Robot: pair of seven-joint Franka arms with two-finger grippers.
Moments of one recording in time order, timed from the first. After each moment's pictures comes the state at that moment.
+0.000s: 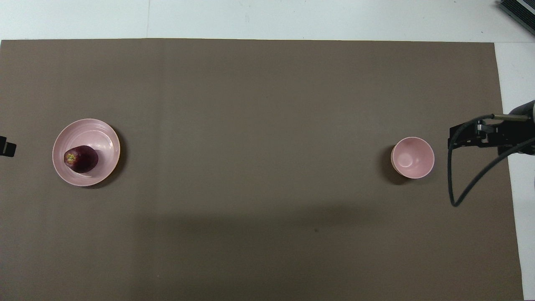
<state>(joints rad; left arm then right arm) -0.14 -0.02 0.14 -1.41 -0.01 1.38 0.17 -0.02 -0.01 0.06 -1.56 -0.02 1.50 0.19</state>
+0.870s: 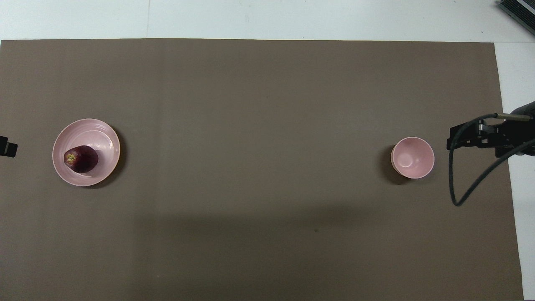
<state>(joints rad) -0.14 -0.02 0.14 -1.41 -0.01 1.38 0.17 -0.04 -0.01 0.06 -1.56 0.04 1.50 0.20</state>
